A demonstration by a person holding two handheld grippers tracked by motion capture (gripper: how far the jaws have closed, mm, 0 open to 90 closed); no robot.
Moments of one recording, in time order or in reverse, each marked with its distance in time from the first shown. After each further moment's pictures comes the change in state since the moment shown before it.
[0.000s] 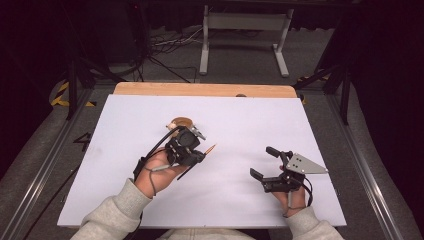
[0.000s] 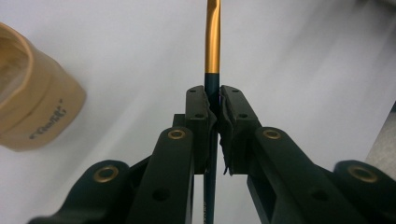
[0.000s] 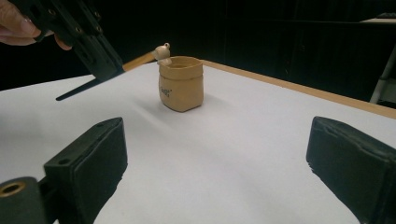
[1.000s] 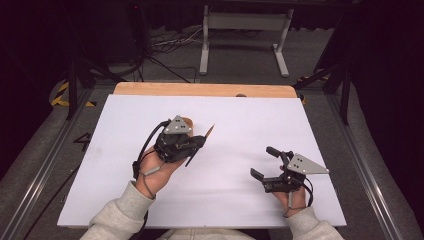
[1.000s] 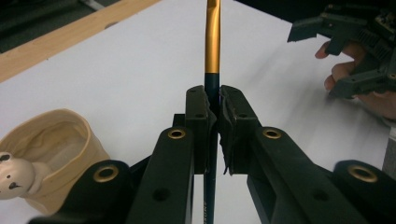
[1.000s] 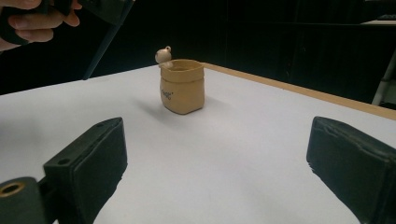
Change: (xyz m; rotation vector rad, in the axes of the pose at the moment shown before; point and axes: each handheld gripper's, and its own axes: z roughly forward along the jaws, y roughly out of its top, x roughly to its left) left arm 0.008 -0.018 -0.025 -0.426 0.011 -0.006; right arm 0.000 0.000 -0.001 -0.011 0.006 0.006
